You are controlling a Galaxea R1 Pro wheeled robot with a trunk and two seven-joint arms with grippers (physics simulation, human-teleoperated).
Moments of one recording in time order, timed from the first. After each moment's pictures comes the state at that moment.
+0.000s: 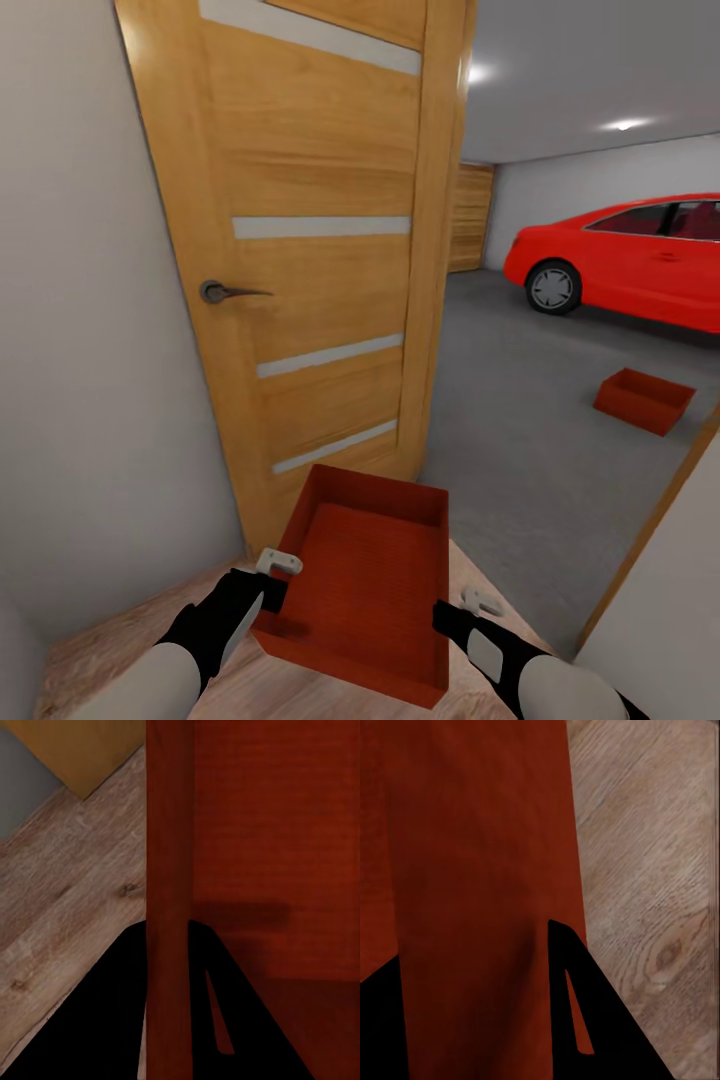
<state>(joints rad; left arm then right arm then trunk) -0.62 -0.05 -0.18 -0.50 -0.07 0.48 0.03 -0.70 0.07 -0.71 -0.02 0.31 -0.02 0.05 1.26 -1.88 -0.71</state>
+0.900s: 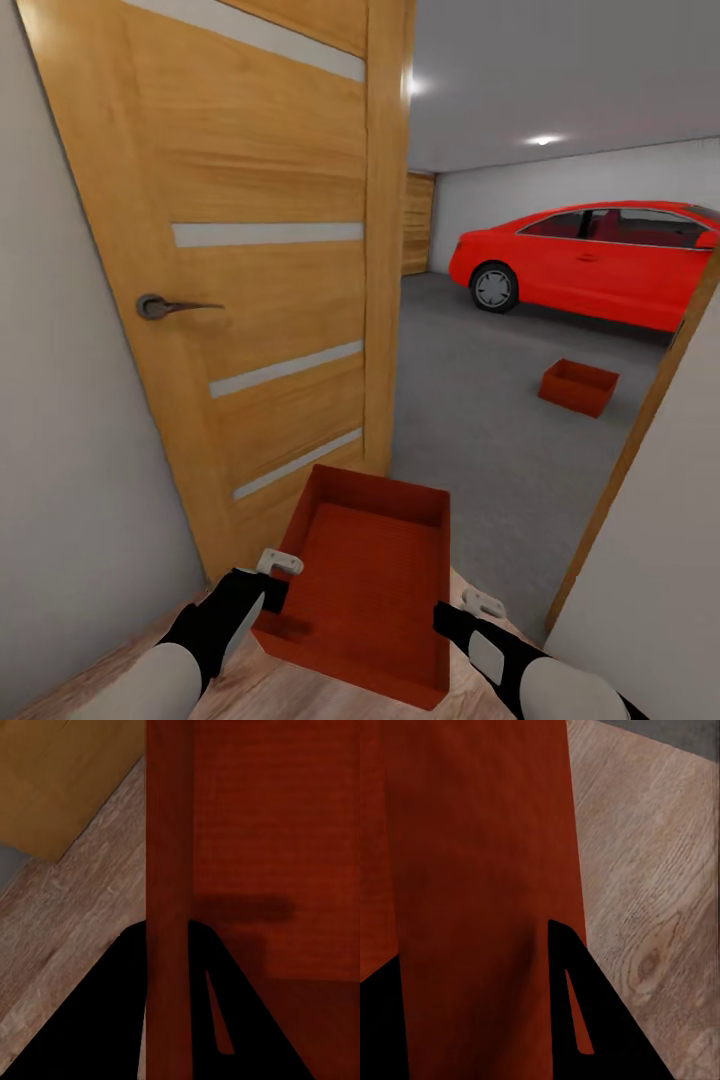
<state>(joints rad) -0.62 -0.05 -0.18 -0.49 -0.08 0.48 0.03 -0.69 0.07 -0.71 -0.02 0.31 -0.02 0.05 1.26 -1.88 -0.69</state>
